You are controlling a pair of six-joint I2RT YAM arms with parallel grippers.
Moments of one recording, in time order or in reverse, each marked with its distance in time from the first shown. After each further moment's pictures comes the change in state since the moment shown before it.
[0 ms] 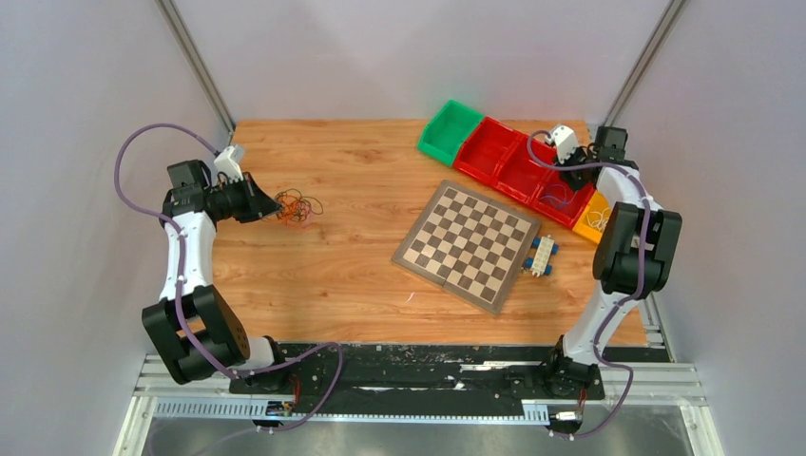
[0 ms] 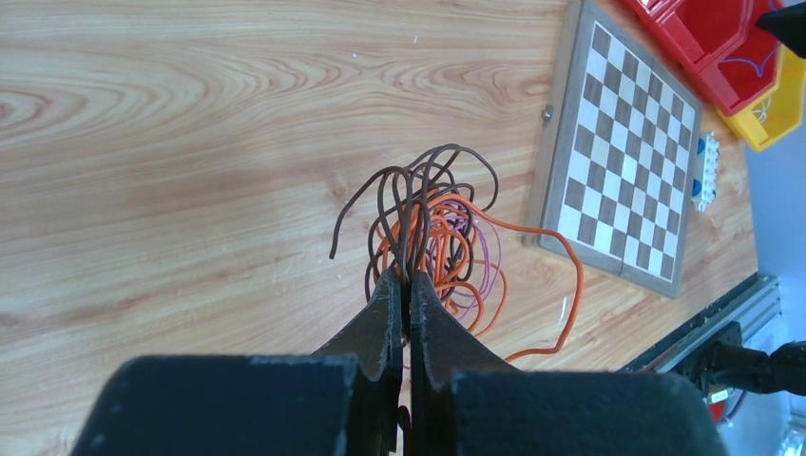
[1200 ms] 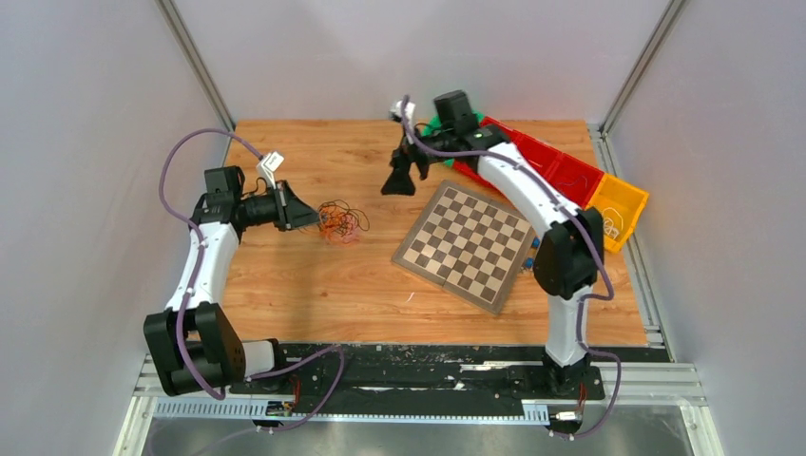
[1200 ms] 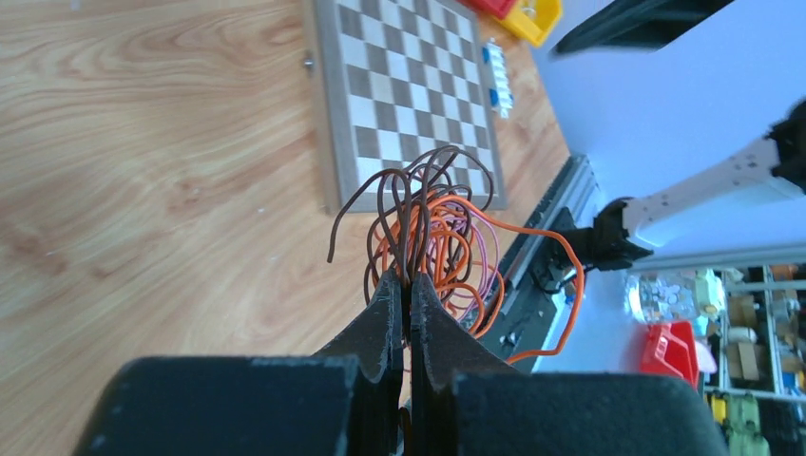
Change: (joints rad) left arm -0.192 -0.053 -0.113 0.076 0.306 -0.108; right arm 0.703 0.042 0.457 -0.220 -0.428 0.562
